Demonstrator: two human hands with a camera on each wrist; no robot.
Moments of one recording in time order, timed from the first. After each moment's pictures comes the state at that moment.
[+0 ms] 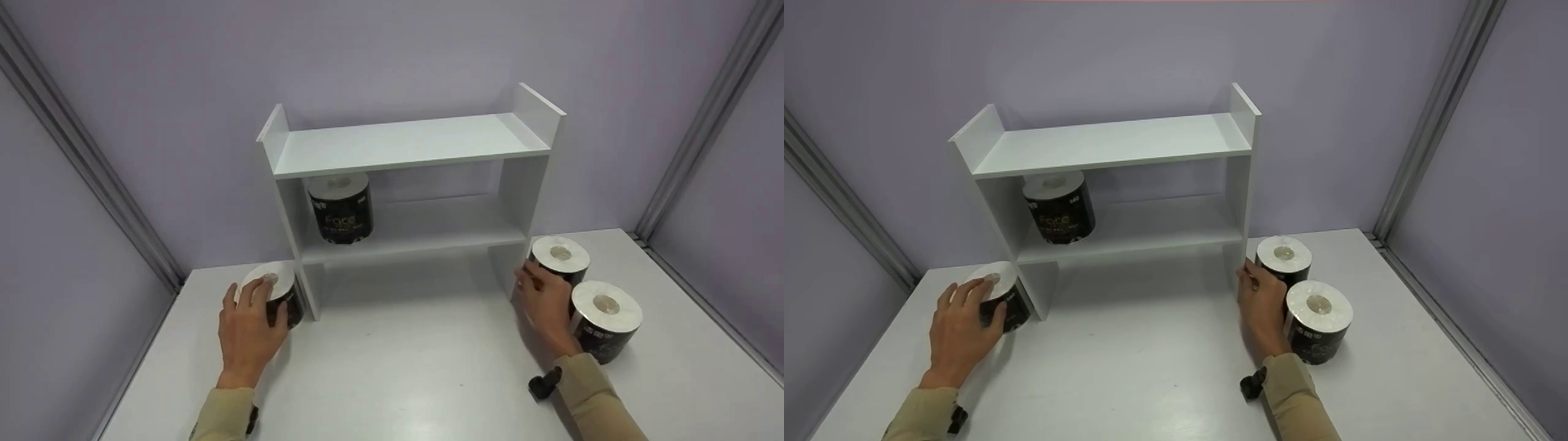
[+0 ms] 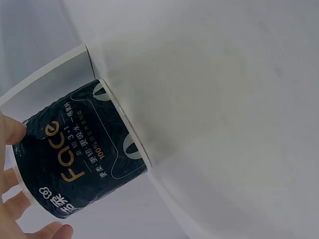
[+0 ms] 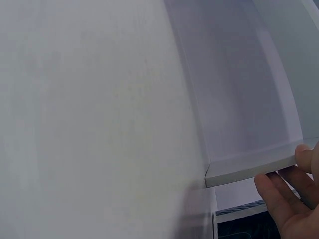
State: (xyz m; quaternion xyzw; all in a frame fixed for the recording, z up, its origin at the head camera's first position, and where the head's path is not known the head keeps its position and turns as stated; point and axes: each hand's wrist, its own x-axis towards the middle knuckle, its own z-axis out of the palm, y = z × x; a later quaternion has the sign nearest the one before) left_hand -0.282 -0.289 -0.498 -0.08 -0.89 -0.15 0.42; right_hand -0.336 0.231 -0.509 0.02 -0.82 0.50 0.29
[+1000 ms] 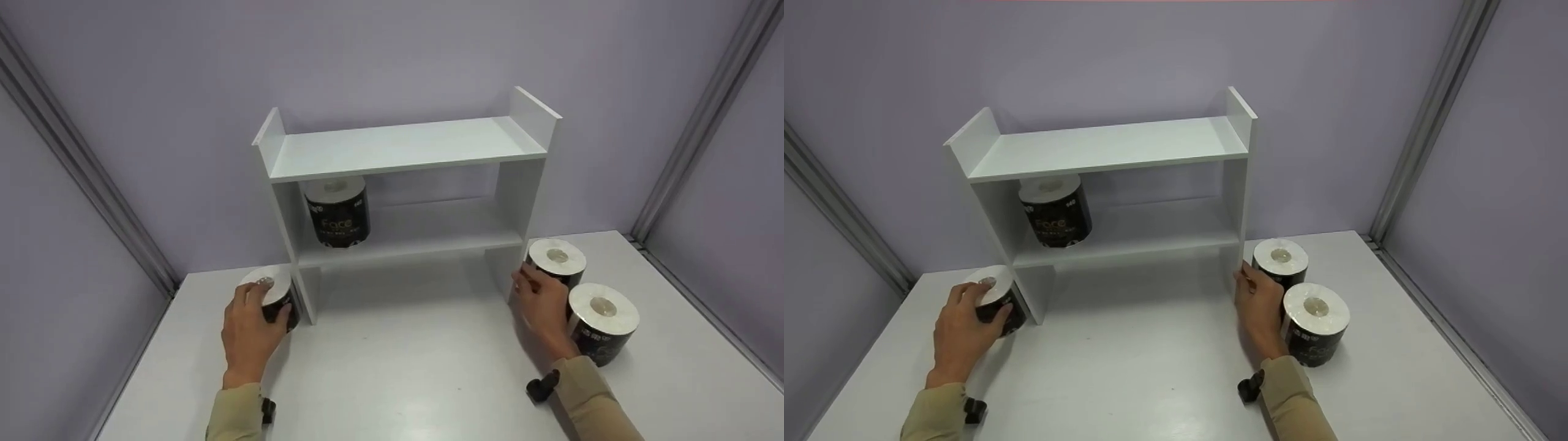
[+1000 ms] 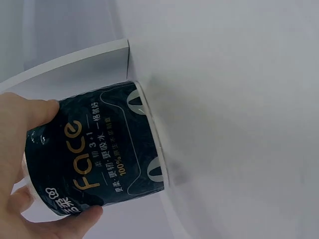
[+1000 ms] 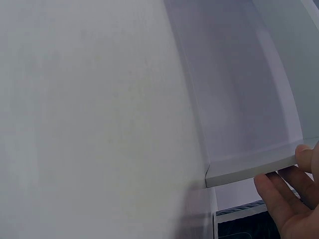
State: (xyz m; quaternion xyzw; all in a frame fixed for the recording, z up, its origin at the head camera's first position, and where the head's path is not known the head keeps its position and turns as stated) left_hand -0.288 -0.278 -0.493 -0.03 -0.89 -0.25 0.38; right_hand -0.335 0.230 -0.507 -0.01 -0.83 0.49 0.25
